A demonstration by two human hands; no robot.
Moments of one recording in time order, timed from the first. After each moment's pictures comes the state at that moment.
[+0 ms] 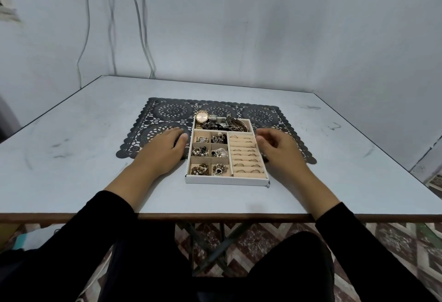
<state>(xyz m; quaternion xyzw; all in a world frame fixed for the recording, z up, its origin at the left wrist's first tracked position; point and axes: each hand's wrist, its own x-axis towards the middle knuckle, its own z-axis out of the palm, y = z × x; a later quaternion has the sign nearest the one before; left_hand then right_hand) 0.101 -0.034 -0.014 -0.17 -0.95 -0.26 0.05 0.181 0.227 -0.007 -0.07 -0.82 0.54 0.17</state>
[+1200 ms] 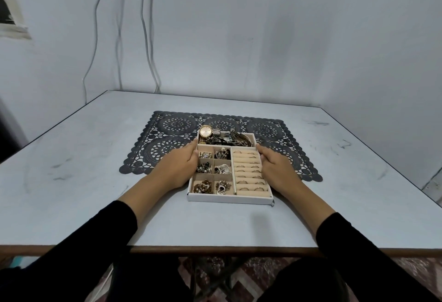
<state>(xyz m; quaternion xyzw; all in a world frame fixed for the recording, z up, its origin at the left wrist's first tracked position) 0.084 -0.010 -0.004 -0.21 -0.94 -0.26 0.03 0.141 0.226 -0.013 -0.06 -0.90 0.41 0.12</state>
